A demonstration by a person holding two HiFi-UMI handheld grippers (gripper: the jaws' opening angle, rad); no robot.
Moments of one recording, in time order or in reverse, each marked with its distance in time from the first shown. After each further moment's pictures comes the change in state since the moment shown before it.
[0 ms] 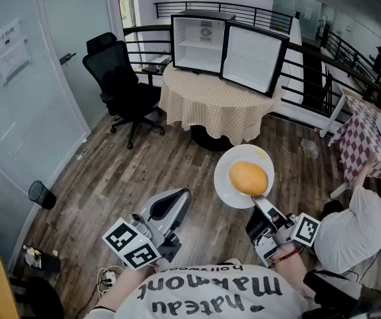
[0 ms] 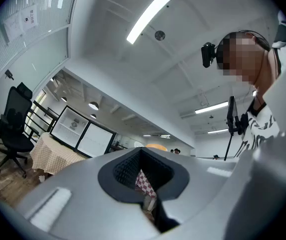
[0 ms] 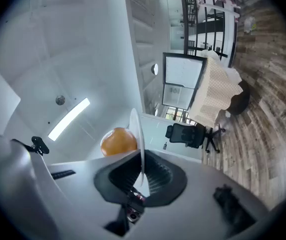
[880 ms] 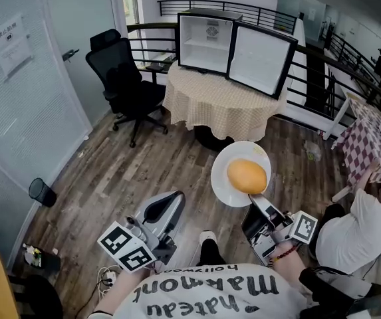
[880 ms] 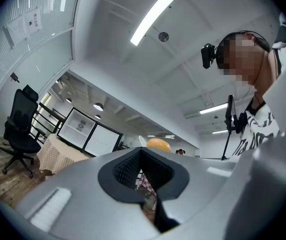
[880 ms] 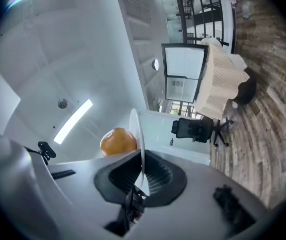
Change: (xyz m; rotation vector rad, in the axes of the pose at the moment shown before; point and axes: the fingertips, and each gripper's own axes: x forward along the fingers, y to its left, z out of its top) left arm -0.021 0.033 0.006 -0.002 -0.003 0.053; right arm 0.041 -0.003 -0.012 0.056 0.033 0.083
